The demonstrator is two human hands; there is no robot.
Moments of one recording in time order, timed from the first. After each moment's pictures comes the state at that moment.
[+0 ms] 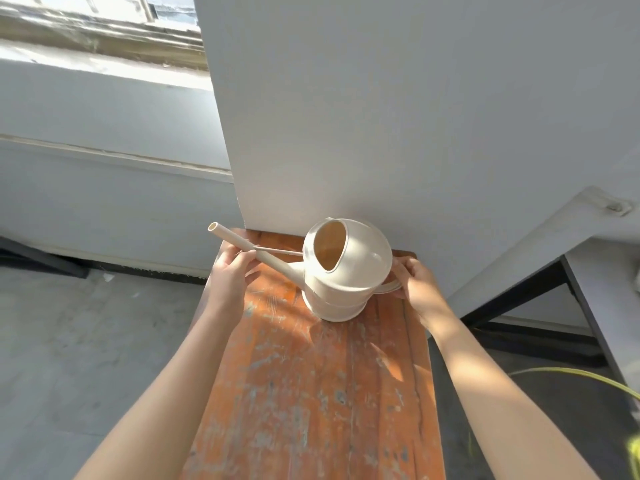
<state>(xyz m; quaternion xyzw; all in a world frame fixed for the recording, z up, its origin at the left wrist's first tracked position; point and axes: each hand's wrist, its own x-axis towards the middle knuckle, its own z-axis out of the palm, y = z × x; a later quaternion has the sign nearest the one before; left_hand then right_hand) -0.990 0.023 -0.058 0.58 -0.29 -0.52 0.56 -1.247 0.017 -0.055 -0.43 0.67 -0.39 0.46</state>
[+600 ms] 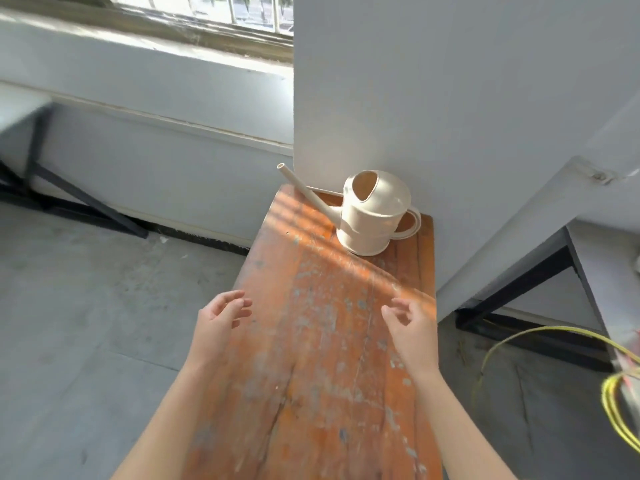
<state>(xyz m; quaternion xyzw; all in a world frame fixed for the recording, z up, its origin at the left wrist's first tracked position) -0.939 0.256 -0.054 0.68 -0.33 -0.46 0.47 -1.204 0.236 -0.042 -0.50 0.72 -0.32 0.37</state>
